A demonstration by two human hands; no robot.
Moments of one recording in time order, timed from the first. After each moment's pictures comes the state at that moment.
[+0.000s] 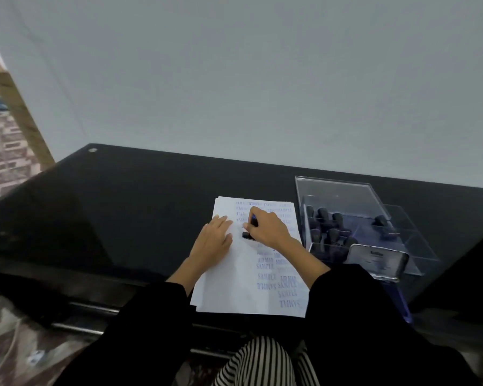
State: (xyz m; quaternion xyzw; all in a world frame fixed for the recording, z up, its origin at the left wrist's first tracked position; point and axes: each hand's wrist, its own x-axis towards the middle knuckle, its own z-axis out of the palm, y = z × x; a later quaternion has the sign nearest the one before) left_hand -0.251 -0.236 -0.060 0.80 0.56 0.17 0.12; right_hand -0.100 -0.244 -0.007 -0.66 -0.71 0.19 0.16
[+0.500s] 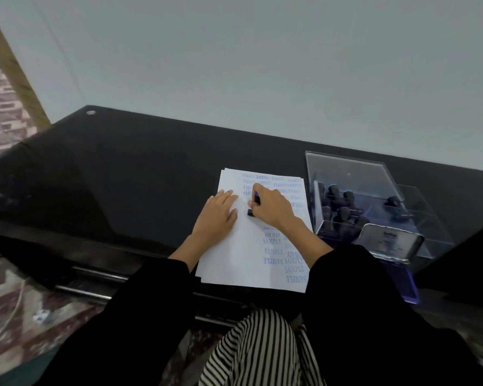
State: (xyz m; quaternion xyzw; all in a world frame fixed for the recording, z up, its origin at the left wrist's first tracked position) left_hand -0.256 -0.233 -0.077 0.81 0.55 0.18 0.11; right_hand -0.110 -0.237 -0.023 -0.66 -0.73 0.14 0.13
